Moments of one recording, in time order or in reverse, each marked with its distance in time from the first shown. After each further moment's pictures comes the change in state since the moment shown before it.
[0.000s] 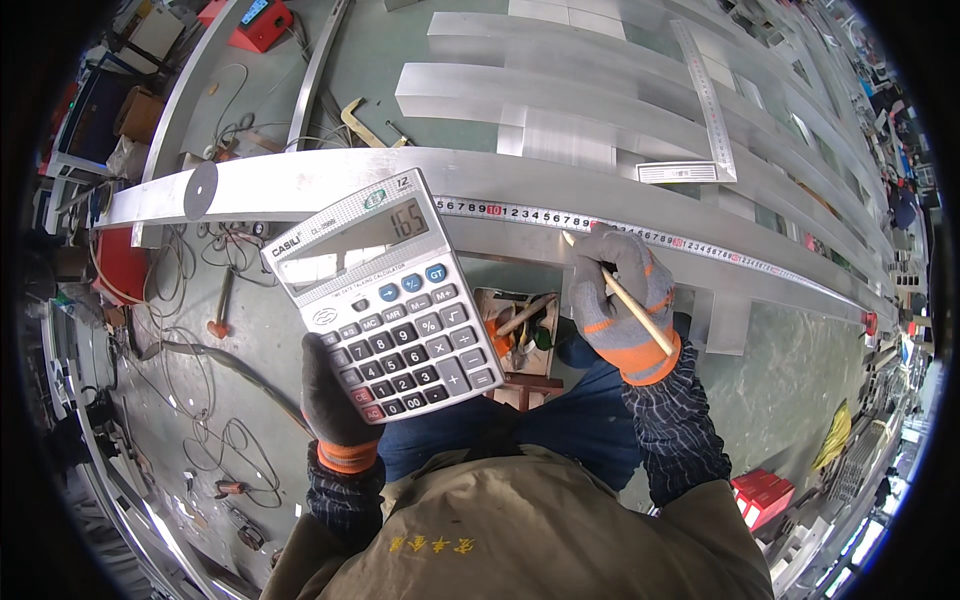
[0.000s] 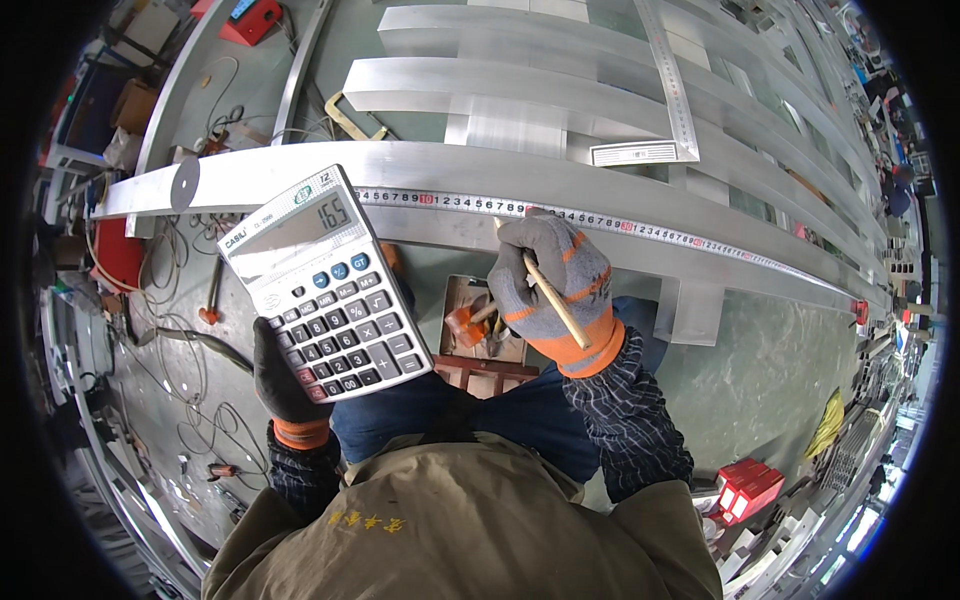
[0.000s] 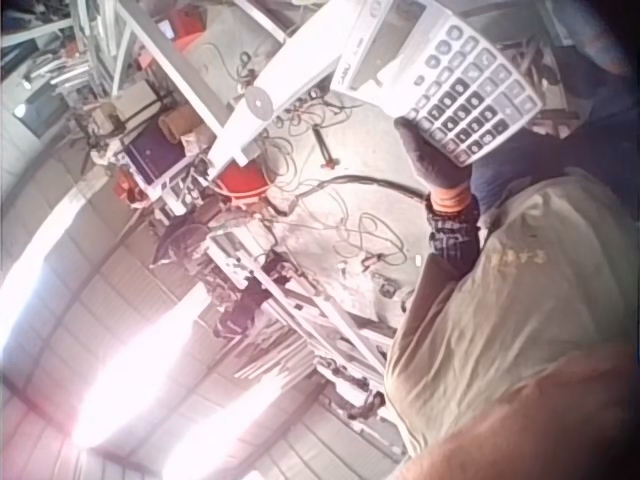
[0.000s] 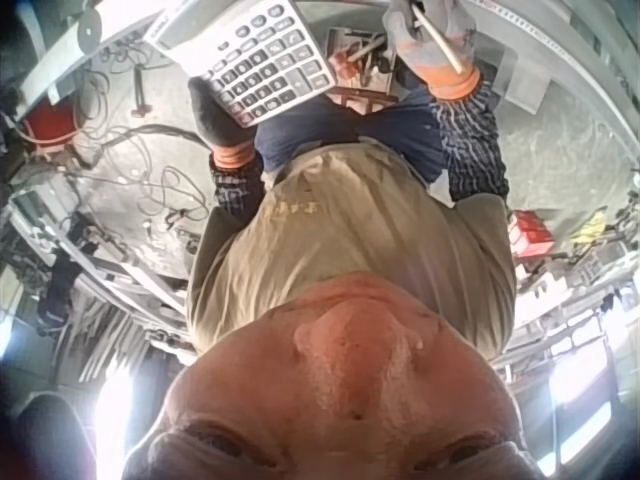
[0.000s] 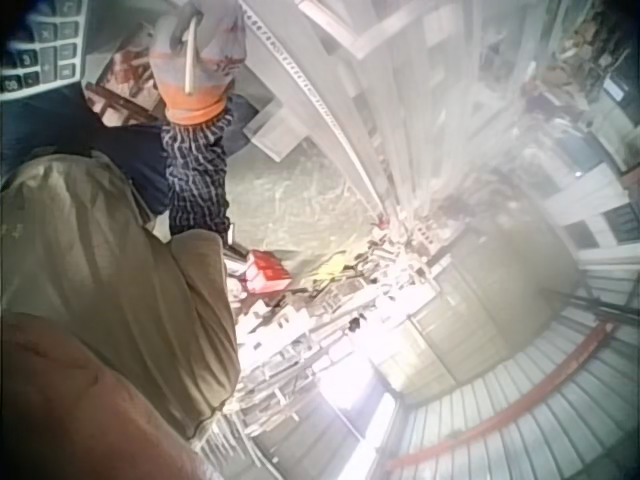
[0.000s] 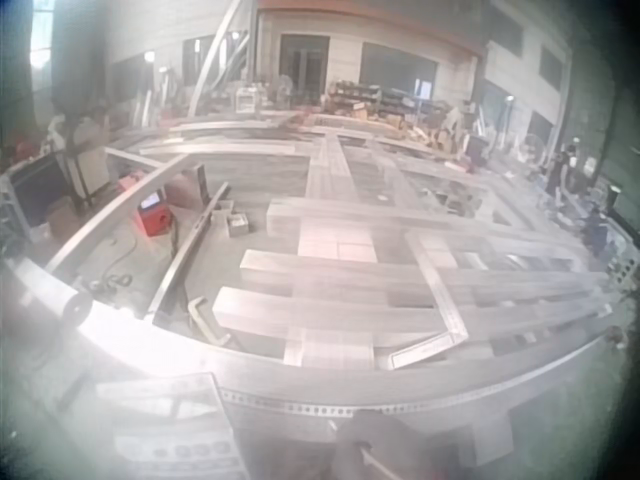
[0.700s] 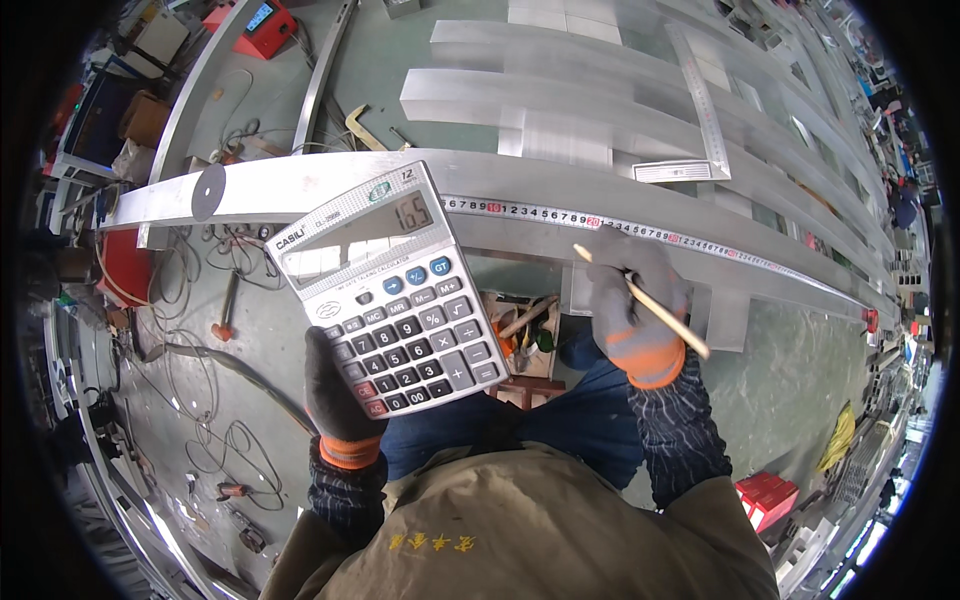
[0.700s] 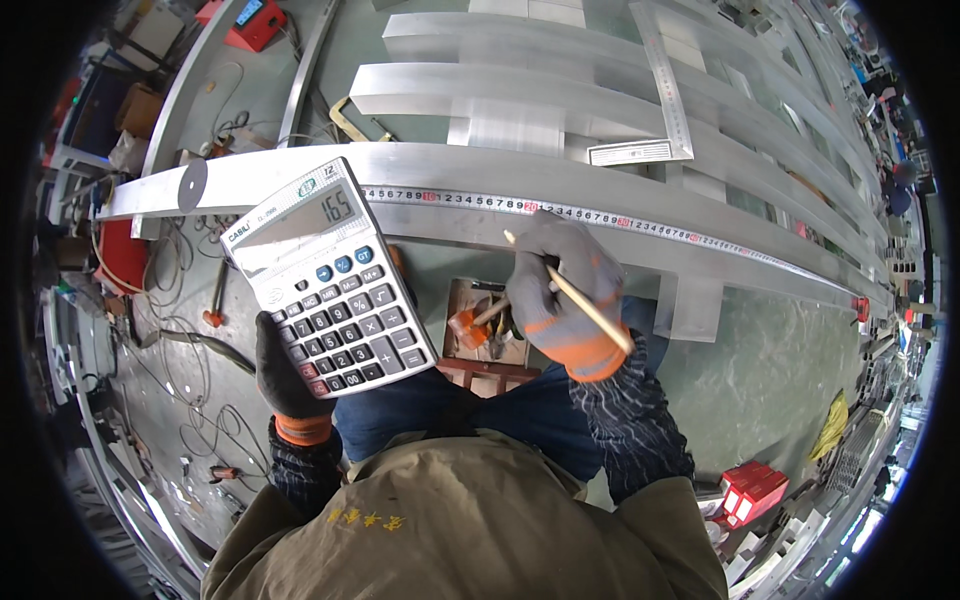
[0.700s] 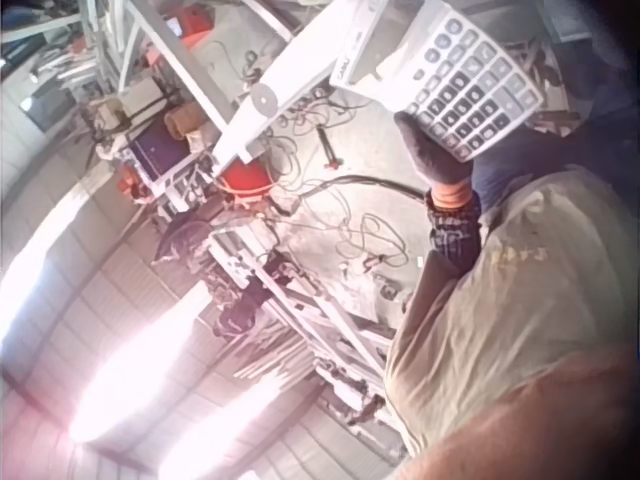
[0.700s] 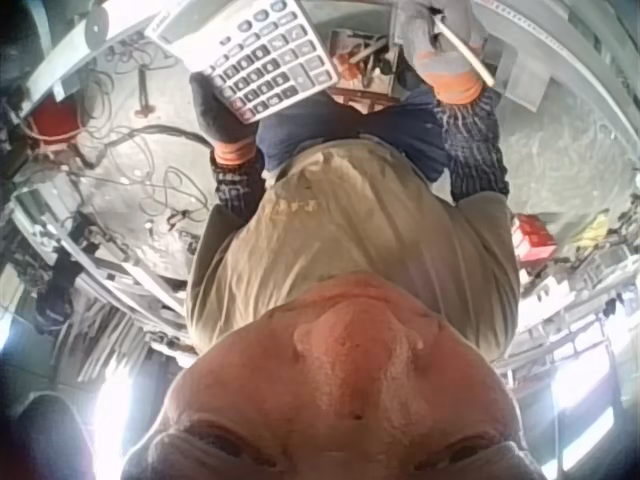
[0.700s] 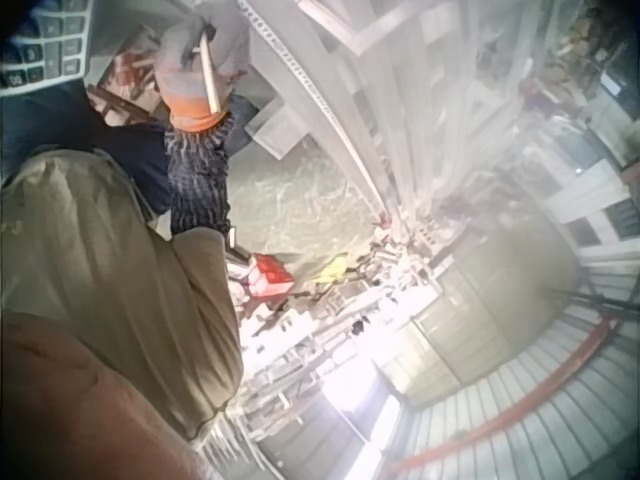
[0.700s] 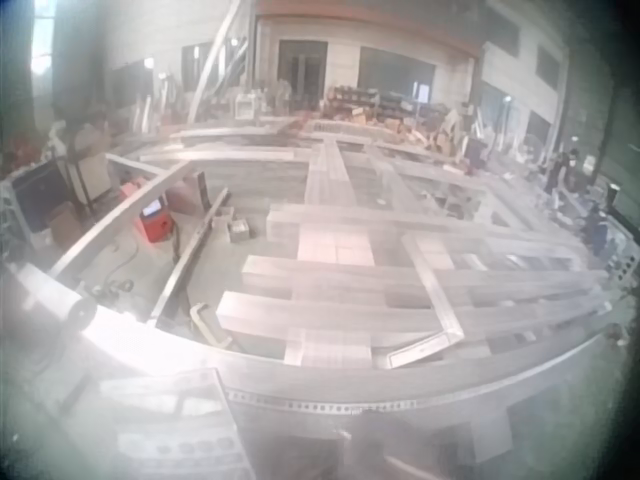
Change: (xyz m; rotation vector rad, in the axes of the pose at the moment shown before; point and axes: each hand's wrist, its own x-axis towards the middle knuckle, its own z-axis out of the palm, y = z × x) left_hand -0.004 0.001 0.006 0.011 -0.017 0.025; right_hand -0.010 -0.015 -0.012 0.078 0.108 0.082
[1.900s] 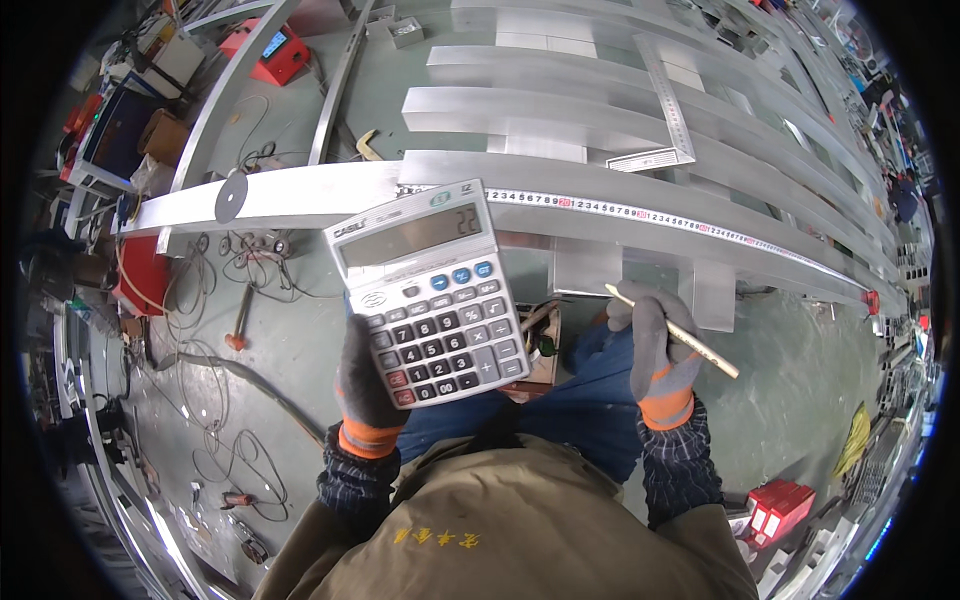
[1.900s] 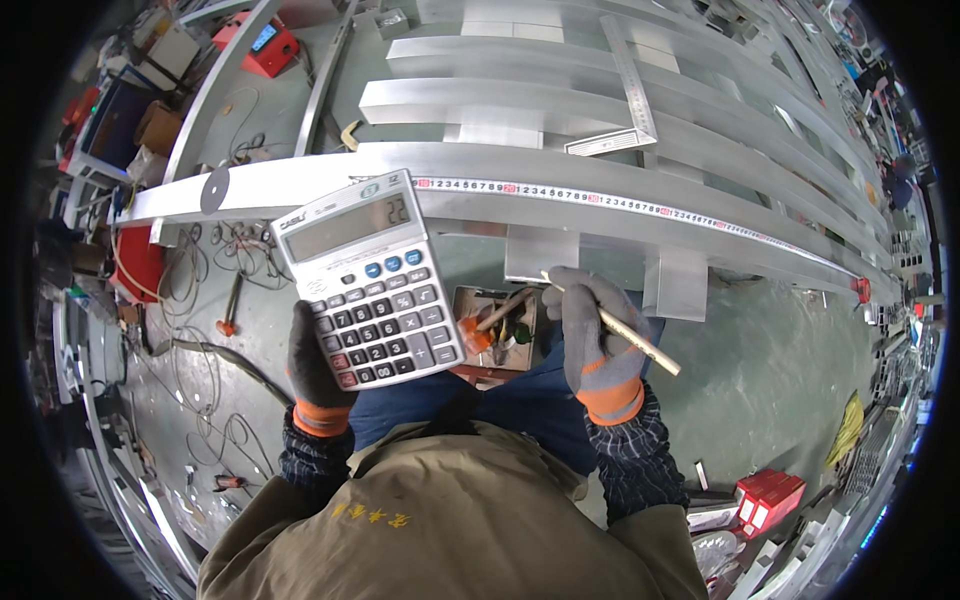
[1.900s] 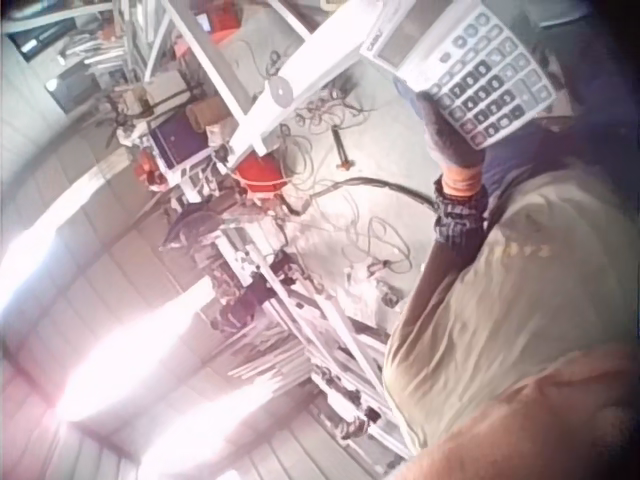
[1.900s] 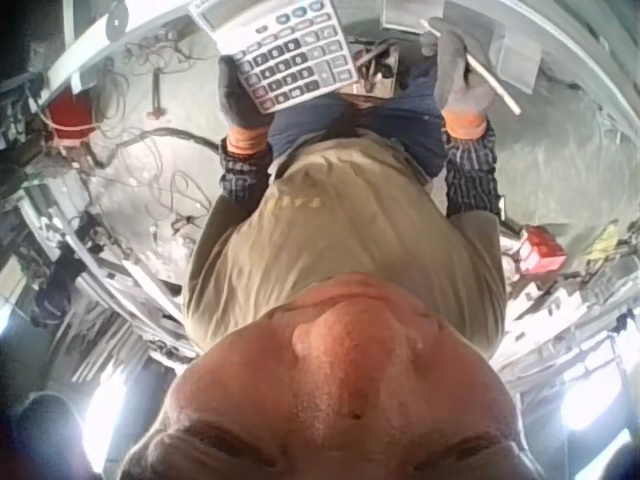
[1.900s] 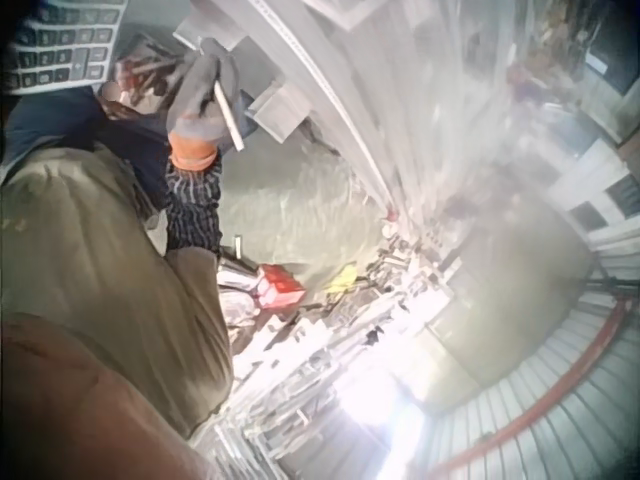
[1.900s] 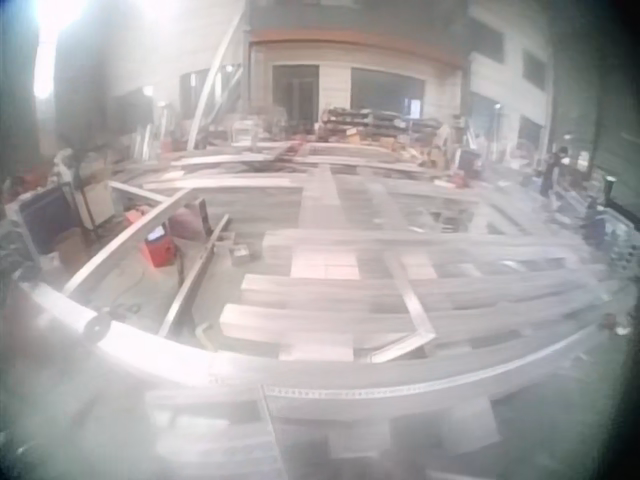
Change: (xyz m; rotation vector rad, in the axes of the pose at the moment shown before) left_hand -0.024 -0.016 0.005 0.109 -0.061 -0.086; right_hand -0.070 -0.038 -0.052 0.342 0.095 0.440
